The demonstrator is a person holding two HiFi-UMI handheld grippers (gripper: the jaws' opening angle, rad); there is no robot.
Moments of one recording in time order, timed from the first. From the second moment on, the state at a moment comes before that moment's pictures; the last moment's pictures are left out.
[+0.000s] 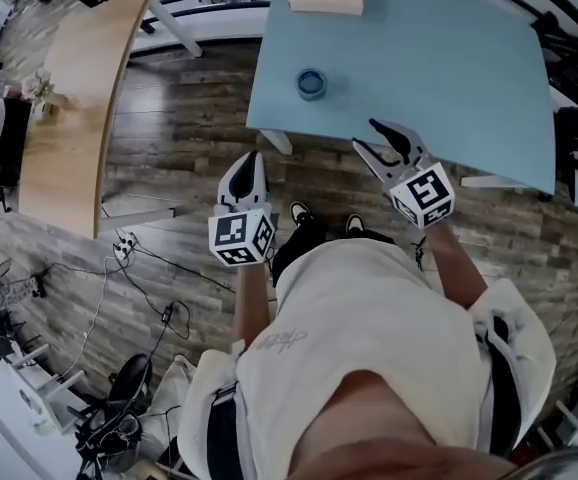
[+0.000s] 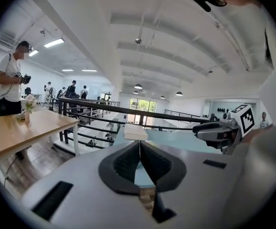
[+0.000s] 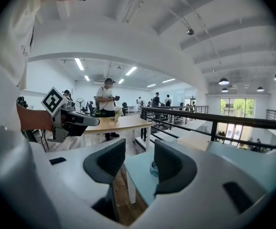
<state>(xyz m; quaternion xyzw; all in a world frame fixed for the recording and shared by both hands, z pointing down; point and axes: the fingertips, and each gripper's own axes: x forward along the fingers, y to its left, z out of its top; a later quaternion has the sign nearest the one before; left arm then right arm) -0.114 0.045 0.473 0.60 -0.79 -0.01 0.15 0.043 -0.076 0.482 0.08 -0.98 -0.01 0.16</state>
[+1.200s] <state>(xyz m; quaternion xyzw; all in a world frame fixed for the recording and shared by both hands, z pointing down) -0.250 -0.030 0.499 0.66 -0.73 0.01 0.18 -0.096 -0.118 0.506 0.13 -0.97 0.00 0.19</state>
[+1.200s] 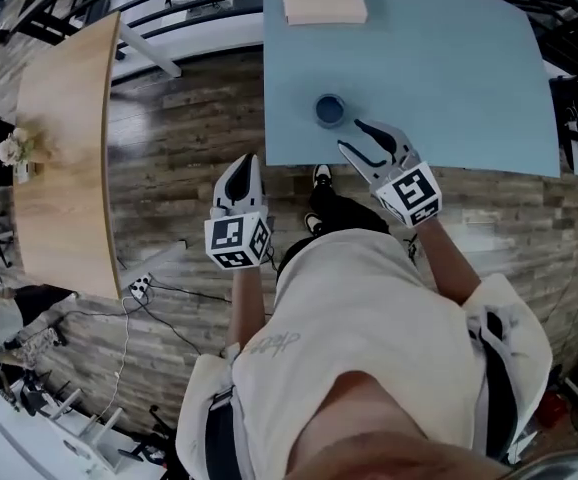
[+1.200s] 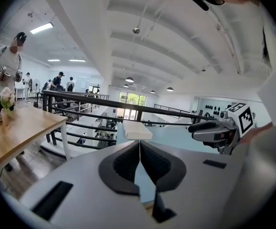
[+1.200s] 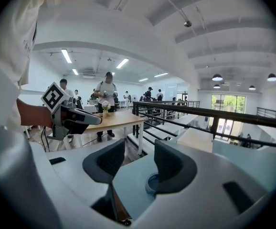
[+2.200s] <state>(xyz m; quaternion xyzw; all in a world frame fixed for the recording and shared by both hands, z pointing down) -0.307 -0.184 0.501 0.69 -0.70 0.08 0.17 -0.145 -0.224 0.565 0.12 -0.97 0.05 0.22</state>
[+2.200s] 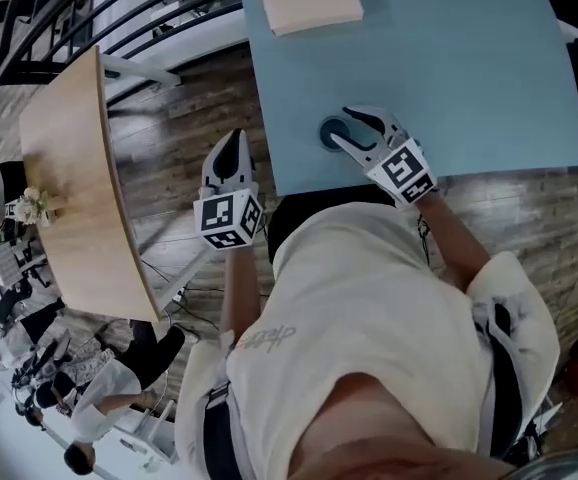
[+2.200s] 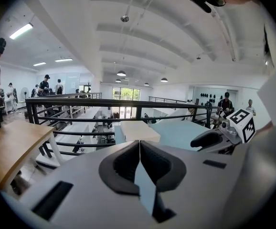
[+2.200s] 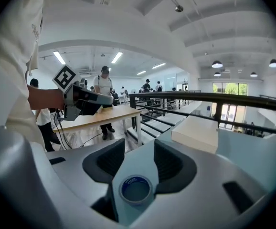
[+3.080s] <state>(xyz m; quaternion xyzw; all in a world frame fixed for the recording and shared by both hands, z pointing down) -0.338 -0.197 0.548 0.72 -0.66 0.07 0.20 -0.151 -0.165 0.729 0.07 -0.88 0.09 0.45</state>
